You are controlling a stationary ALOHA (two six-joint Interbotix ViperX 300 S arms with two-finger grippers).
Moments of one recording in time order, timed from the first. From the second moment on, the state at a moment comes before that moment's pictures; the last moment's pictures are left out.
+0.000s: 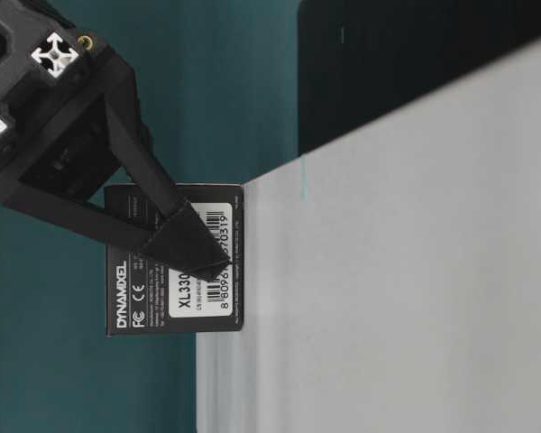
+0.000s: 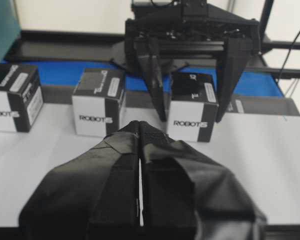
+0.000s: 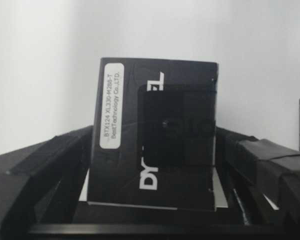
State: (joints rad) left arm 0.04 -1.09 1.07 0.01 0.05 -0.03; right arm 0.10 -0.04 0.35 0.00 0.42 0.07
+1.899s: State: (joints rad) left arm 0.00 -1.09 1.07 0.02 0.05 -0.14; right arm 0.14 -0.74 0.86 0.00 0.24 0.03
